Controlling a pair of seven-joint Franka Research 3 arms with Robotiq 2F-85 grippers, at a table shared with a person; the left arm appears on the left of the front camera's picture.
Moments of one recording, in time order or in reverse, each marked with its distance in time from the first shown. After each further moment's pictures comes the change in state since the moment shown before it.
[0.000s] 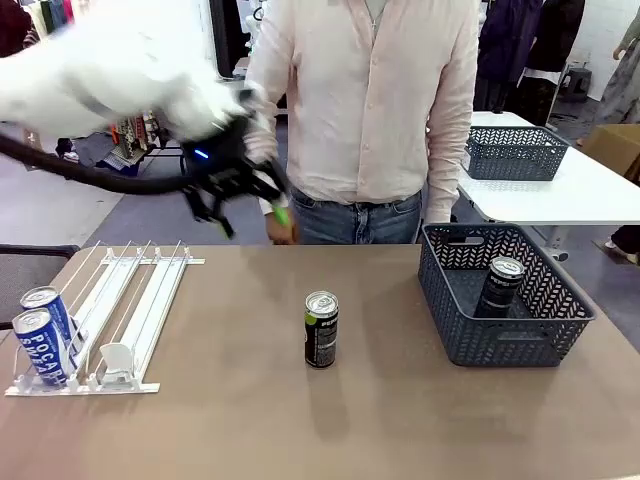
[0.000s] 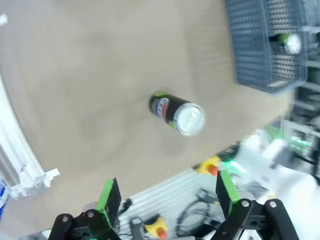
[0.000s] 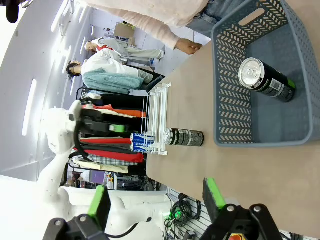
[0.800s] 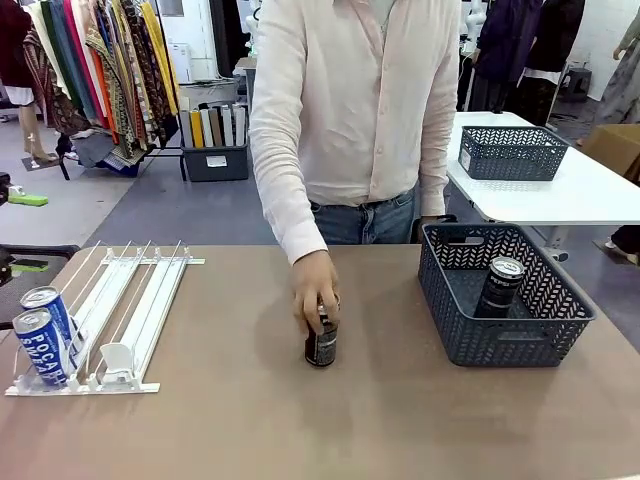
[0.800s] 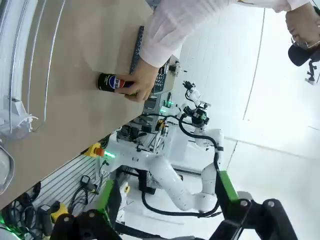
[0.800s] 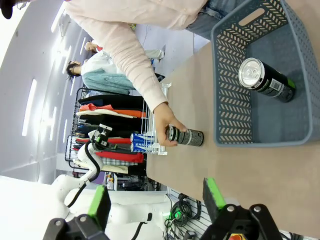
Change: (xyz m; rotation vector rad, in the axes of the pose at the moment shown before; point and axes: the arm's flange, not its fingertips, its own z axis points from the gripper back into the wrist) left arm -0.143 0.347 0.062 -0.923 -0.102 0.415; right arm 0.000 0.000 0.000 0.000 0.000 -0.001
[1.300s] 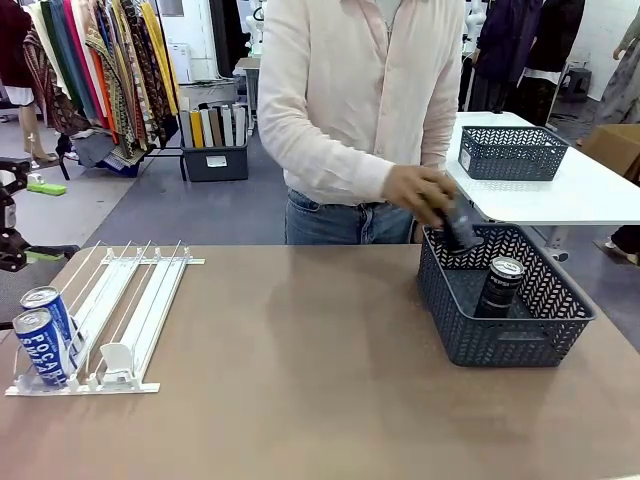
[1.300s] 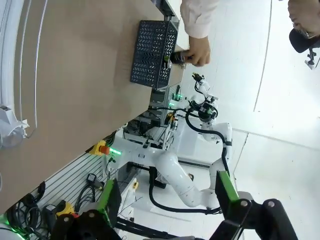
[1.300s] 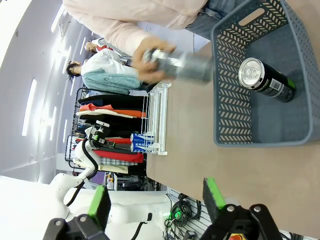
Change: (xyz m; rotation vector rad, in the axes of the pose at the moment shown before) left arm 0.007 -0.025 -0.019 0.048 0.037 -0.044; right arm 0.000 0.000 0.000 0.000 0.000 0.000
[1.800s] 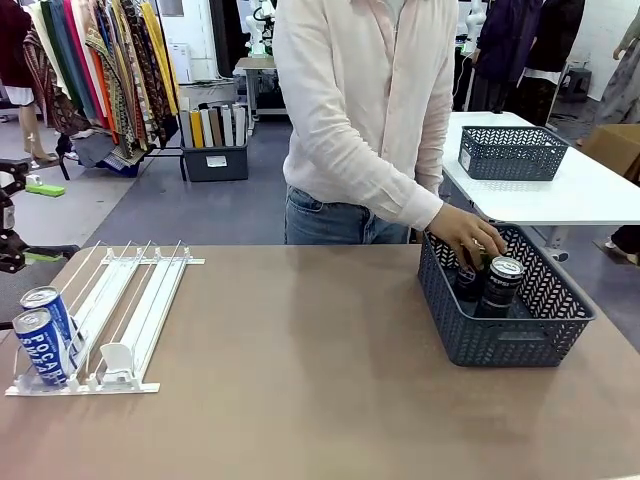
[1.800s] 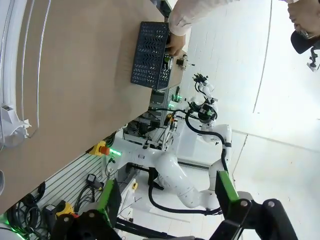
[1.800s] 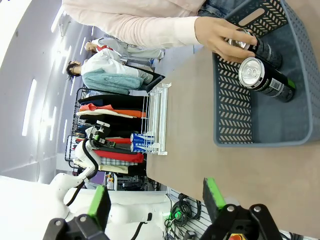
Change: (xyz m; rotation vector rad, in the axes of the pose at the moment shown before) left arm 0.001 0.003 0.002 -0.002 -0.005 0.007; right arm 0.000 0.000 0.000 0.000 0.000 0.000
